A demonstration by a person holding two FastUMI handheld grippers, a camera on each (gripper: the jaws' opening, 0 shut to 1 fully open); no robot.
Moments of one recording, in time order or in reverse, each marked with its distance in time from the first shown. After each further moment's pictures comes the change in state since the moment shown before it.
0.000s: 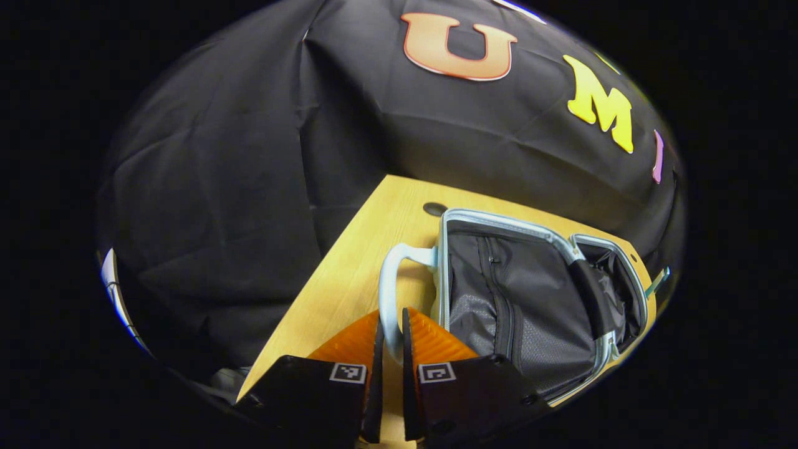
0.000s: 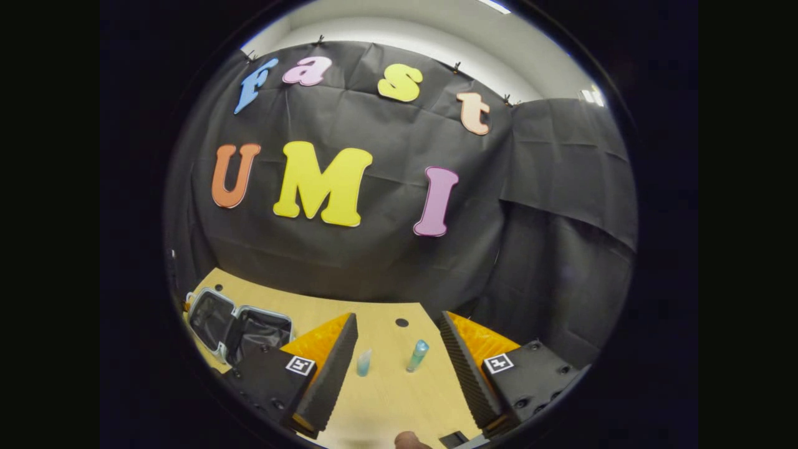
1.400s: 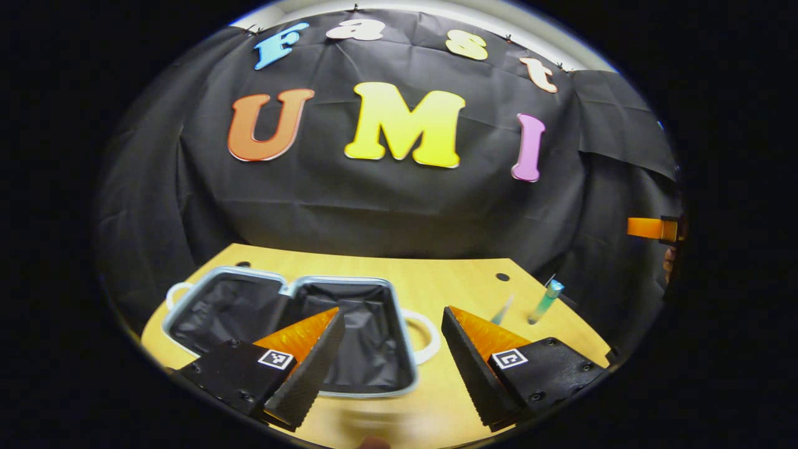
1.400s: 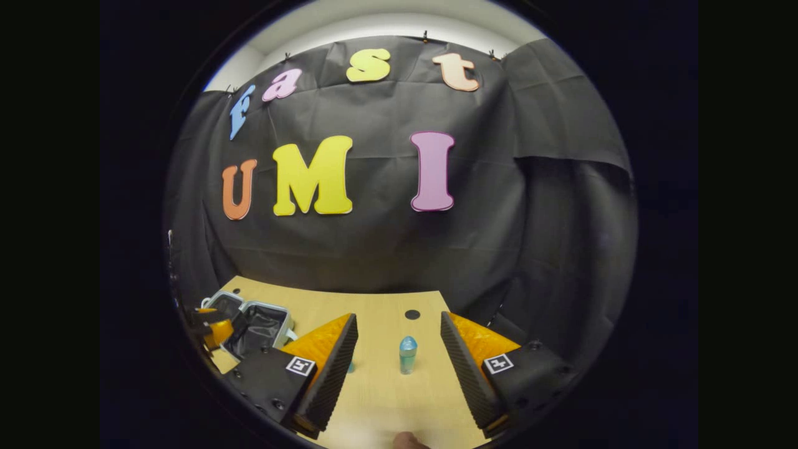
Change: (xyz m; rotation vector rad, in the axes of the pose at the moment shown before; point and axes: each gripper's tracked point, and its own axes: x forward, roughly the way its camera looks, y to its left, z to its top) left arm -0.169 -0.471 -0.019 0.190 -0.260 -0.291; right arm 0.103 -0.125 -0.061 0.136 0.064 0.244
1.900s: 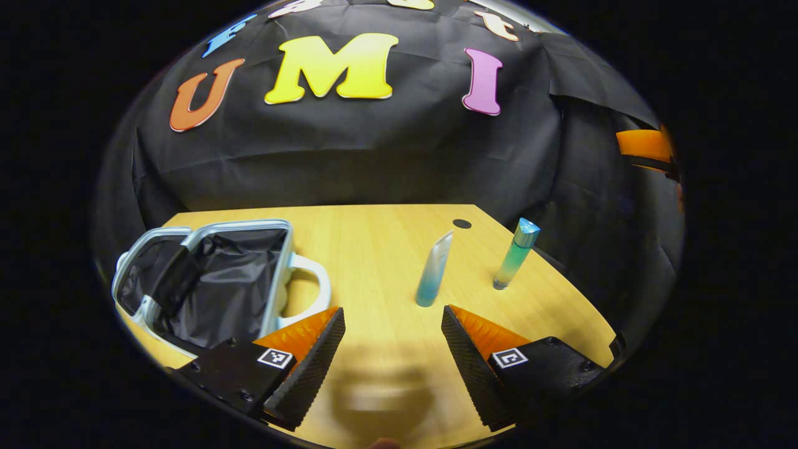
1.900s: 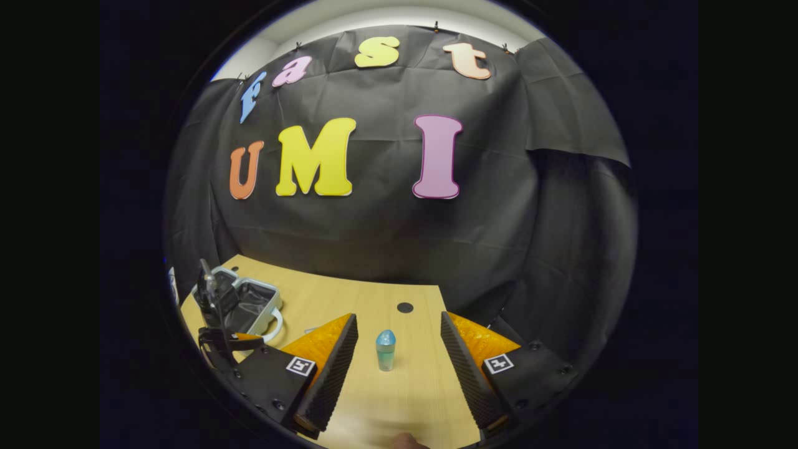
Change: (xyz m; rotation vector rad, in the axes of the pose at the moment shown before) left arm 0.074 -0.128 -0.096 0.058 0.189 -0.101; right arm 0.035 -0.044 -0.028 -0.084 0.049 0.068
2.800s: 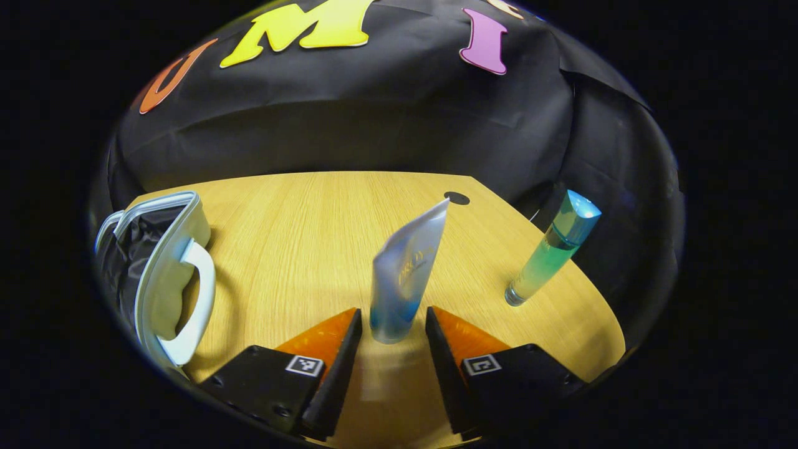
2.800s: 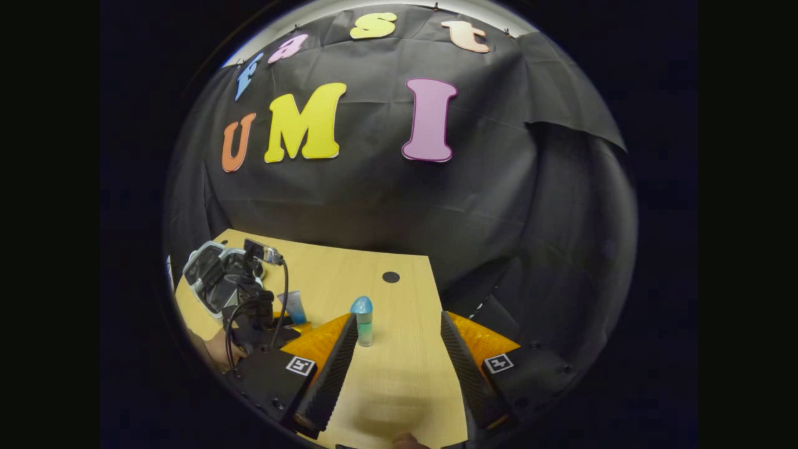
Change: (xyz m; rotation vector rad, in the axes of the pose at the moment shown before) left arm 0.119 -0.030 -0.019 -0.010 0.099 -0.046; right arm 0.018 -0.029 -0.052 -0.028 0.130 -0.041
